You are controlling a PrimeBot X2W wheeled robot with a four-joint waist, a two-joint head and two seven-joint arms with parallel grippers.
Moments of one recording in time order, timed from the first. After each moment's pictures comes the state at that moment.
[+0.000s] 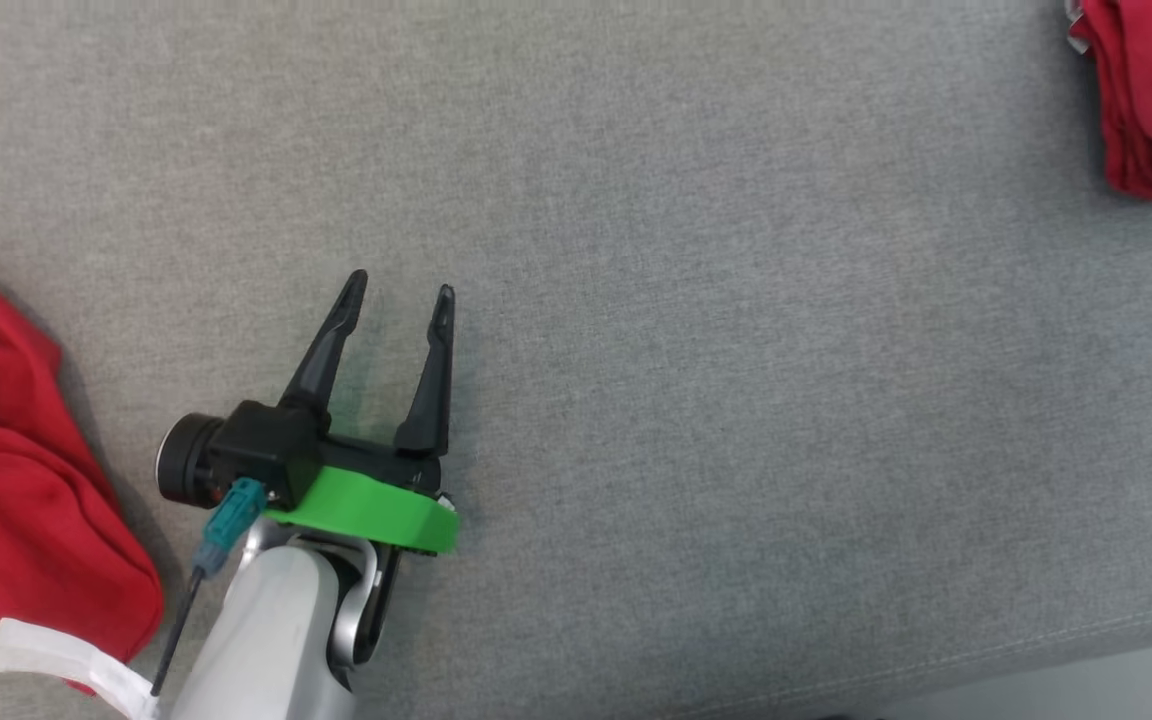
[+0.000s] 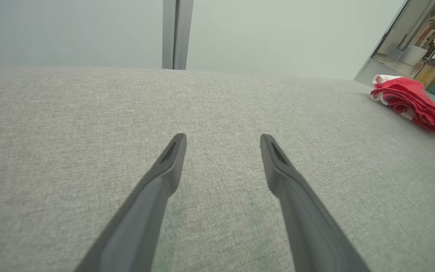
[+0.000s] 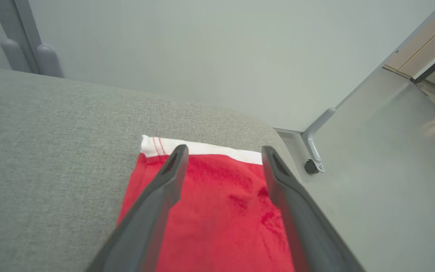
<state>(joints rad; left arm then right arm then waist) -0.32 0.09 -0.31 0.18 -0.28 -0.10 -0.26 -1.15 -0.48 0.18 1.11 0.20 0.13 -0.24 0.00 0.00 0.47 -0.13</state>
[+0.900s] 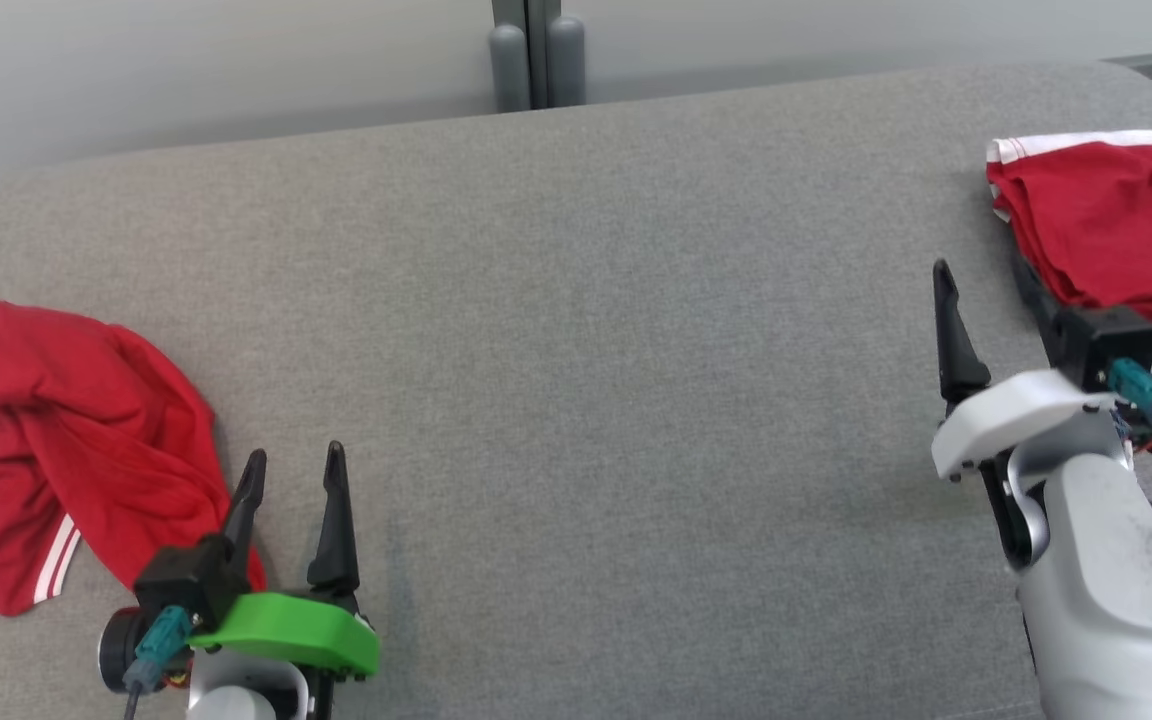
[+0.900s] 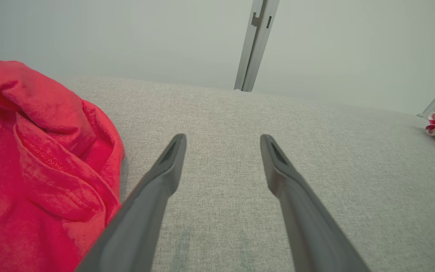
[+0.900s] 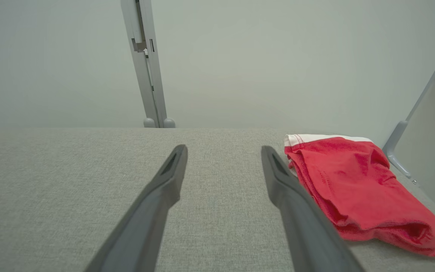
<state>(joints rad) -0.11 0.06 -0.10 0.29 -0.30 -0.10 -0.26 -0.52 -0.06 -0.14 0.57 0.01 0.13 -0.26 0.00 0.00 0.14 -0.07</state>
